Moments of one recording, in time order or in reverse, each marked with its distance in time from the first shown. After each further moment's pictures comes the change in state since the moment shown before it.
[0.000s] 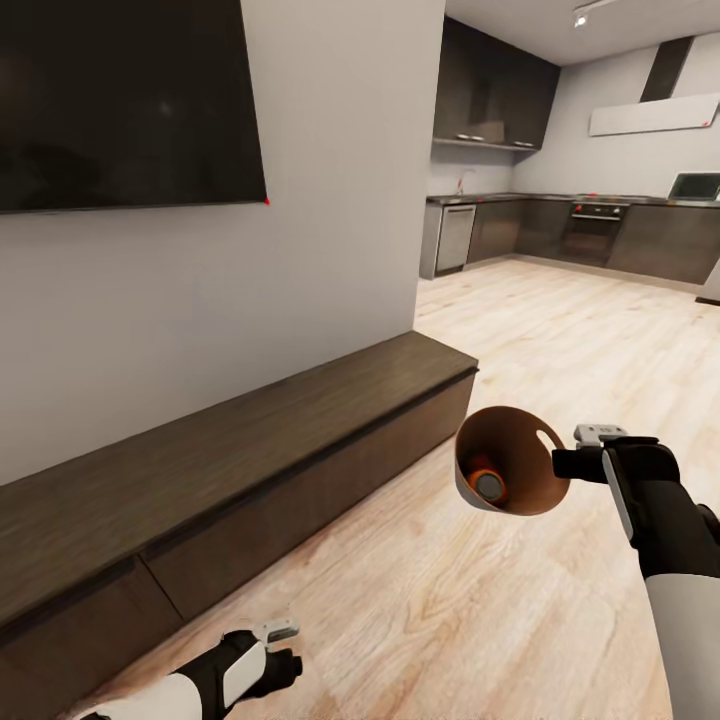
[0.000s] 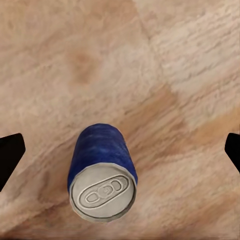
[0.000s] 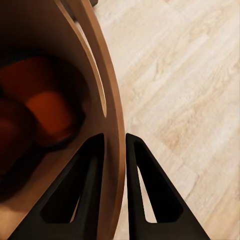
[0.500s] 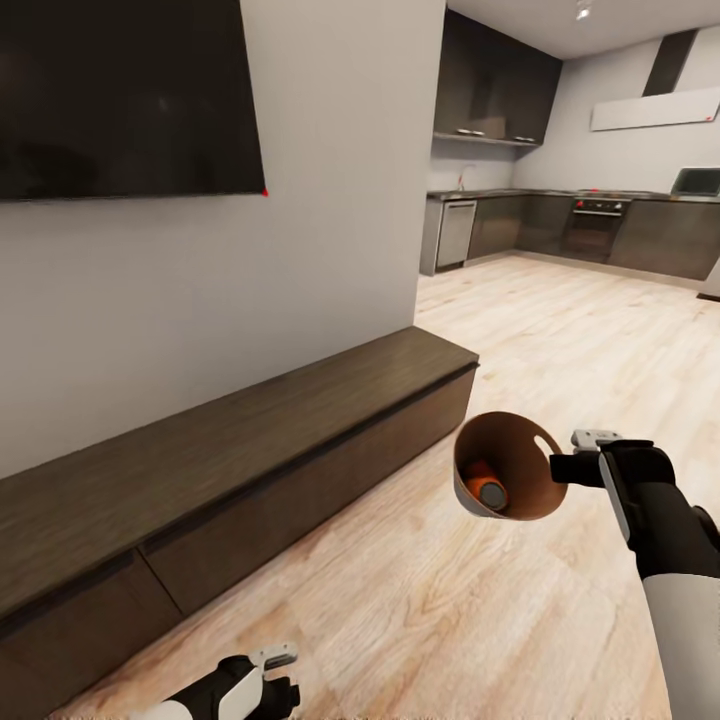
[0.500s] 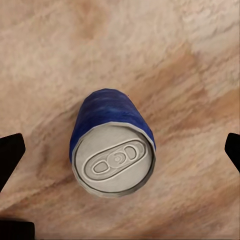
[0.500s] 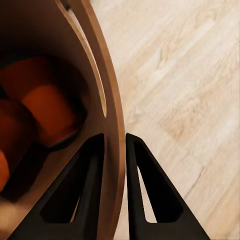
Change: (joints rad) left arm 0.055 0.000 0.001 -0.001 0.000 0.001 0.001; right arm 0.000 0.003 0.003 0.031 -0.002 0.000 0.000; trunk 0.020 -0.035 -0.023
